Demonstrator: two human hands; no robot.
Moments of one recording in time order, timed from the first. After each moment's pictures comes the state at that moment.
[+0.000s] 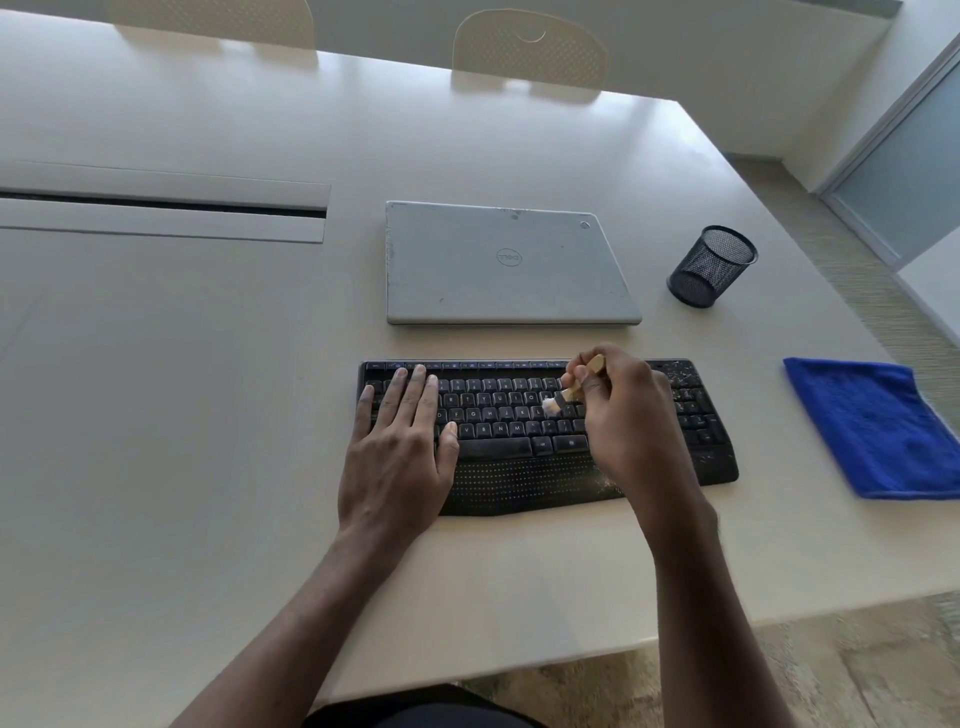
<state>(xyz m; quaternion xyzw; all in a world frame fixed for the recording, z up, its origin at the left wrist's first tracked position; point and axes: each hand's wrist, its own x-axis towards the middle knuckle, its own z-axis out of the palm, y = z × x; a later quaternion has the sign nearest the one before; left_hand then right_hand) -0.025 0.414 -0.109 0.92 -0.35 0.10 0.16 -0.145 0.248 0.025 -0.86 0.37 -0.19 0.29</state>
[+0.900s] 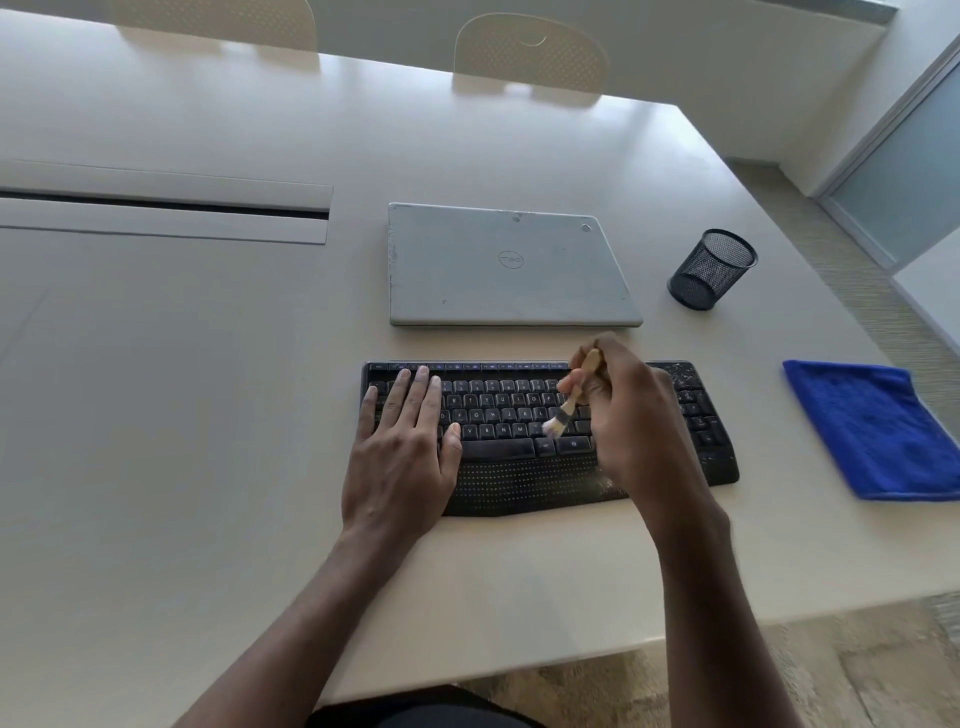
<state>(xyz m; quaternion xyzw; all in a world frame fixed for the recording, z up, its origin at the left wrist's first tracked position) -0.025 0.413 -0.109 0.91 -0.36 0.10 0.16 -0.149 0.252 0.034 -0.90 0.30 -0.18 0.27</state>
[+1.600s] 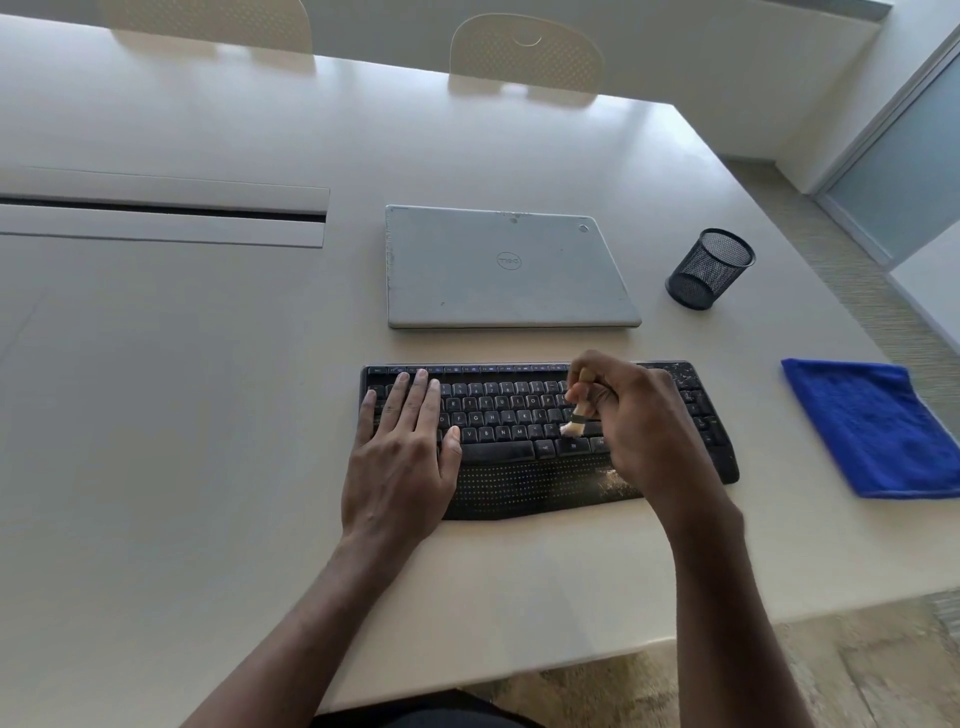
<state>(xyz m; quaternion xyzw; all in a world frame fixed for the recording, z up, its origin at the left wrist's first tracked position) -0.025 0.415 -0.109 0.92 -0.35 0.09 0.17 -0.154 0.239 0.031 -0.90 0.26 -0.15 0.32</state>
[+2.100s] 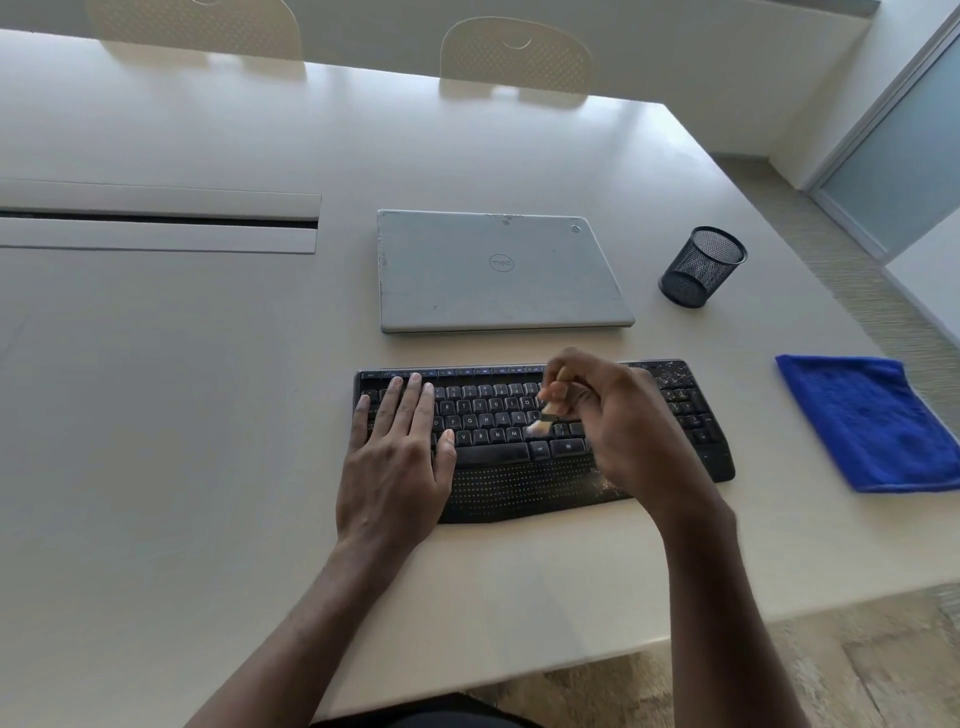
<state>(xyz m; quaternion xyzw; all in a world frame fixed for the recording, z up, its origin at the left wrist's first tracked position) -0.025 0.414 -0.109 0.91 -0.36 0.10 0.17 -0.152 0.245 0.036 -0.90 0.23 -0.13 0.35</state>
